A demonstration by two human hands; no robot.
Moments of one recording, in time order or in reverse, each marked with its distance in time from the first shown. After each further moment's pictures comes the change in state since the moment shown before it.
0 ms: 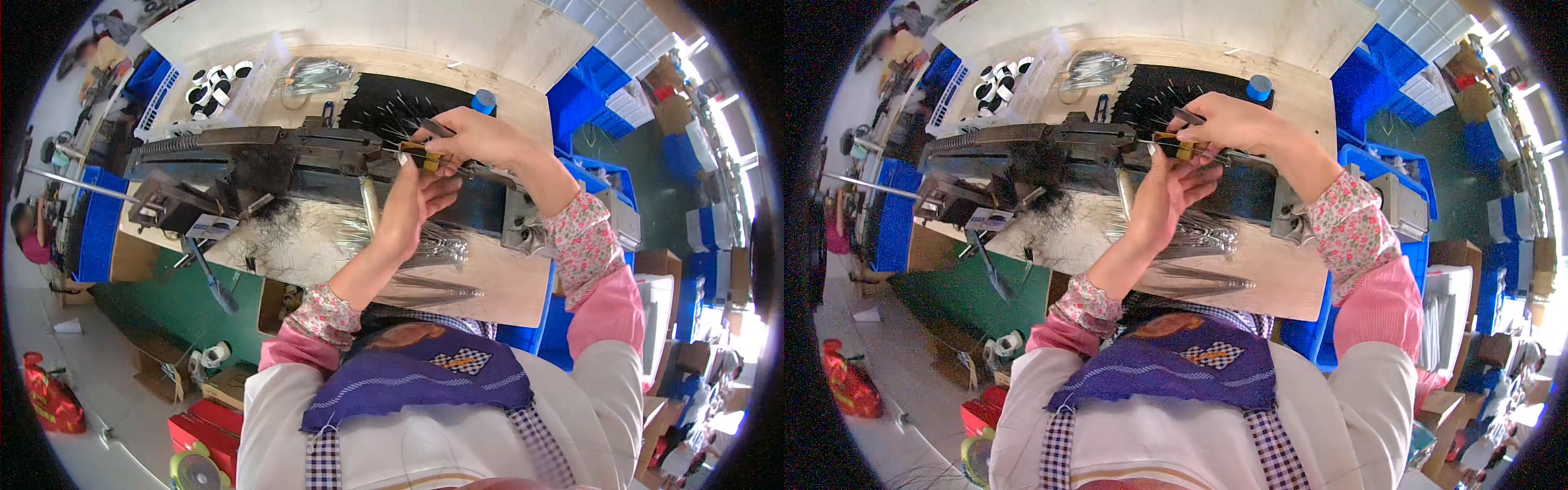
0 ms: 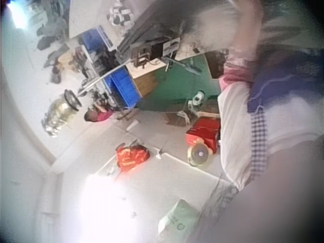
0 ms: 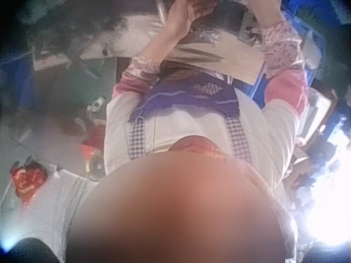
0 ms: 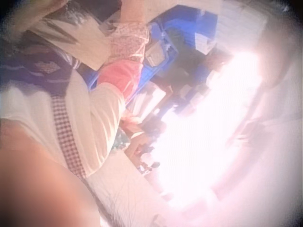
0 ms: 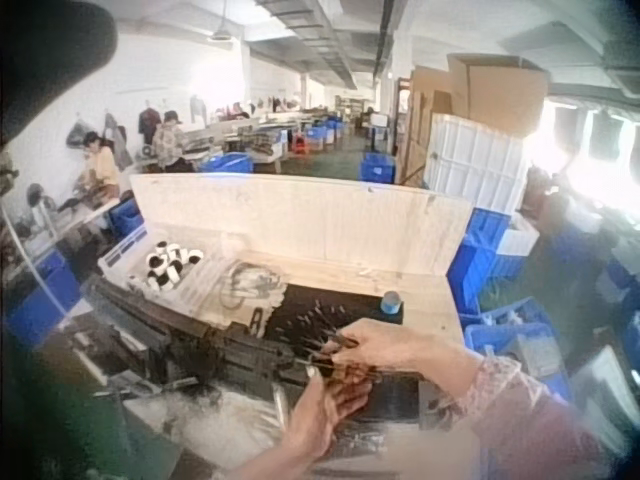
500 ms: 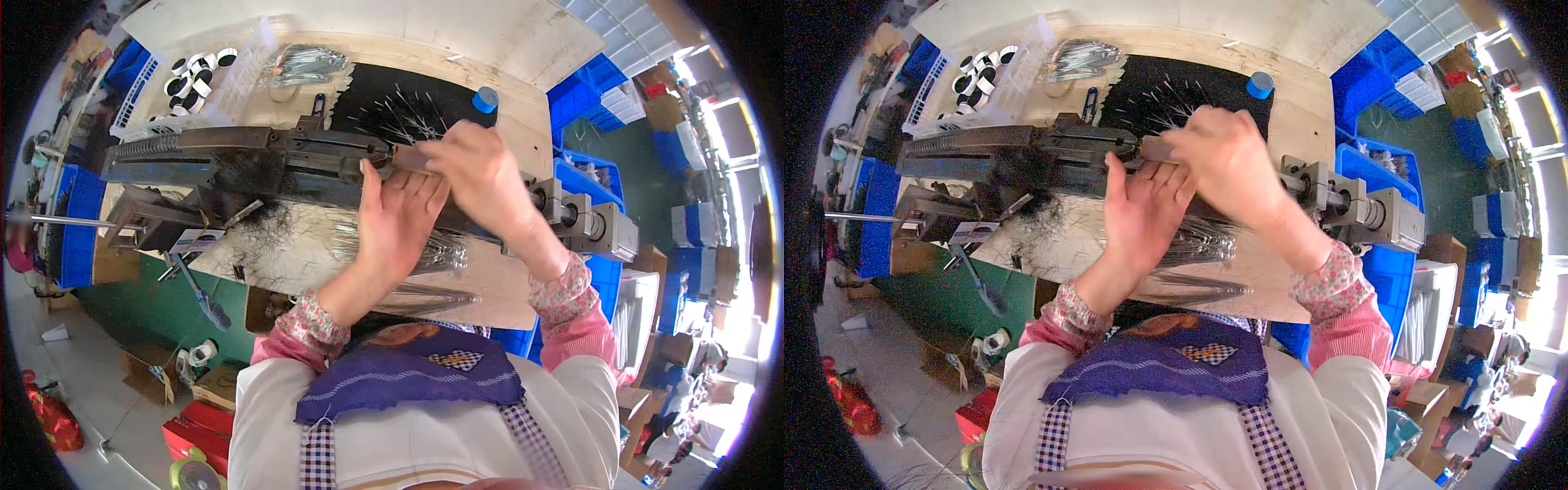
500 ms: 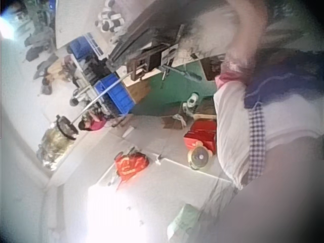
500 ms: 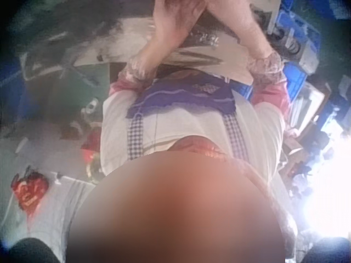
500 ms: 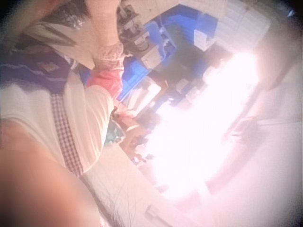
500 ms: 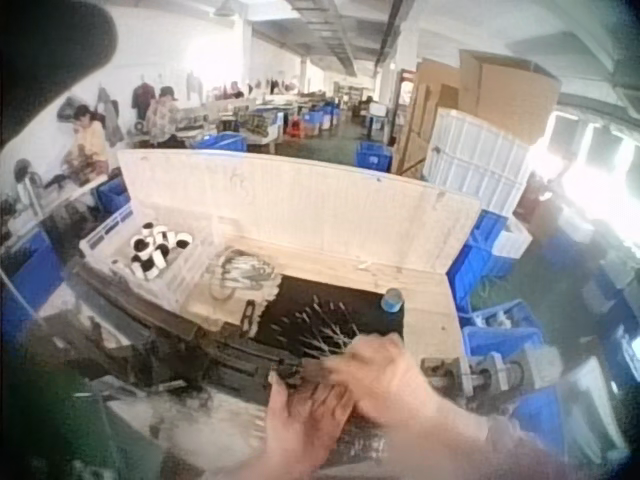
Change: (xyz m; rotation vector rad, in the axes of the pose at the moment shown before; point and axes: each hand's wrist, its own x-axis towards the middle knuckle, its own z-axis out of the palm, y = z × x) left_hand -0.006 0.025 -0.007 -0.654 -0.132 -0.052; right_hand -0.024 -0.003 0.050 -0.765 0.630 -0.572
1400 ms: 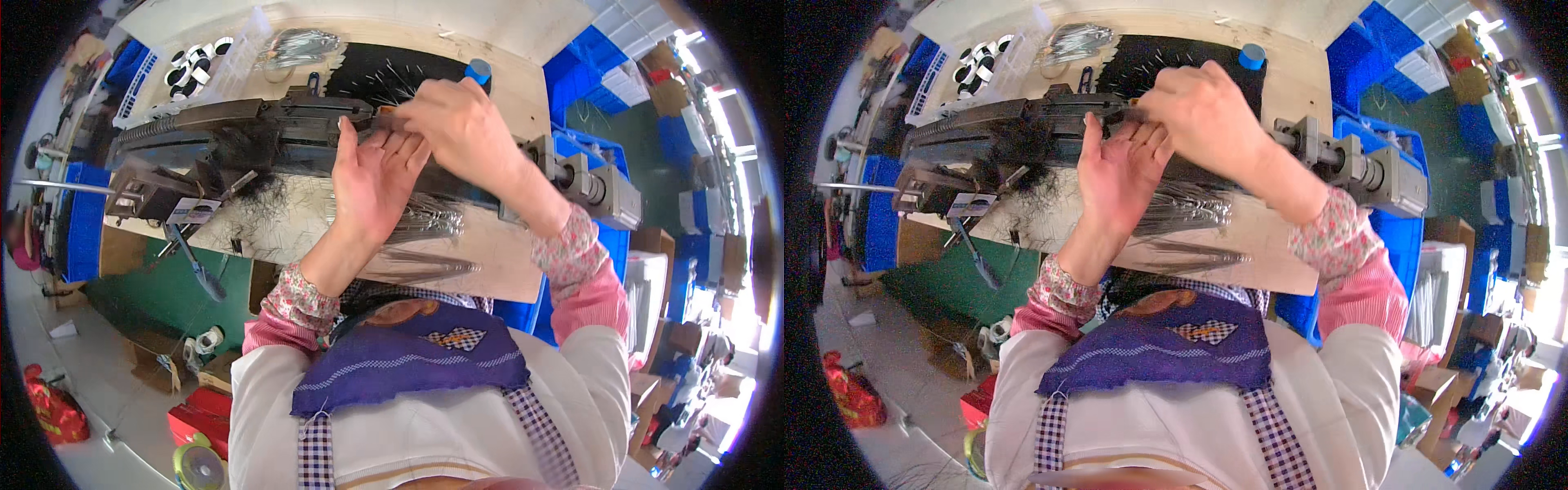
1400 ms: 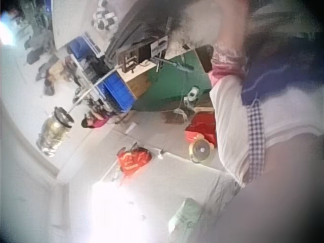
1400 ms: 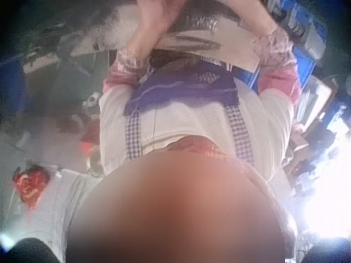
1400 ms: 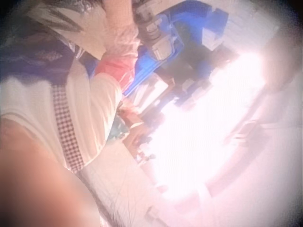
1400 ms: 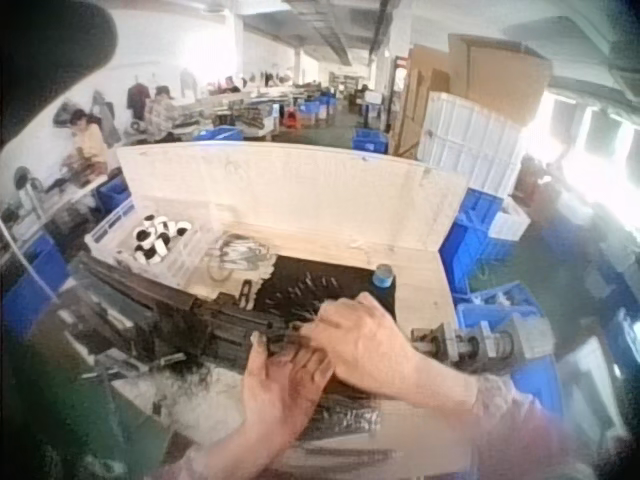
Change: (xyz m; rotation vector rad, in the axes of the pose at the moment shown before) left_hand -0.004 0.008 0.005 0.037 -0.074 0.050; right_hand 0.003 -0.003 -0.004 -0.162 0.099 -0.218
